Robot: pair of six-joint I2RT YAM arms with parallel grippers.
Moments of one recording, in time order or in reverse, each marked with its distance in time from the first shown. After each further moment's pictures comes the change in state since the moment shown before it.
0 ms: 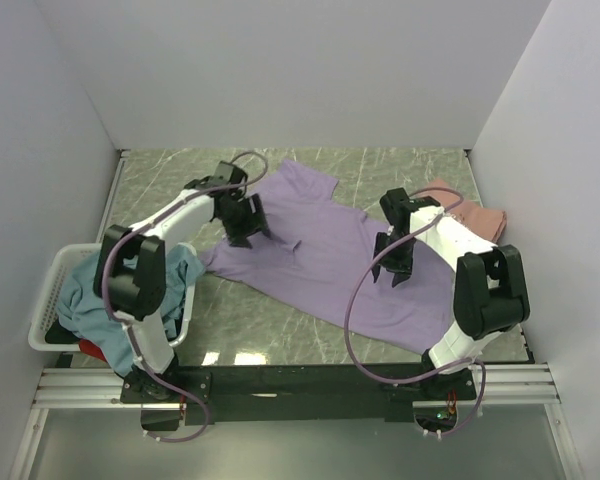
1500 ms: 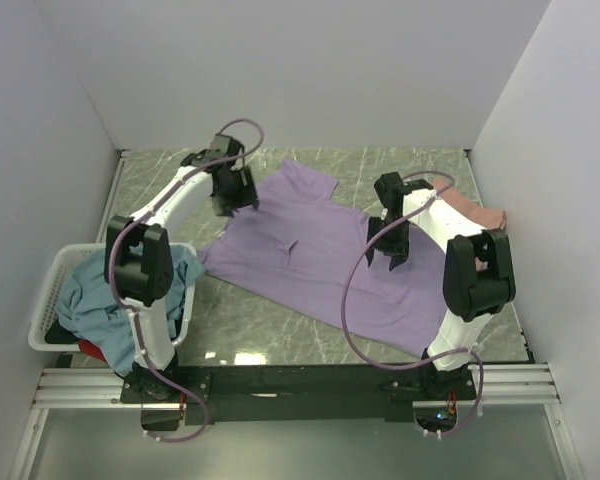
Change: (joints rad) left arm 0.087 0.082 0.220 -0.118 -0.278 0.124; right arm 0.000 0.141 0.159 -0.032 0.002 -0.052
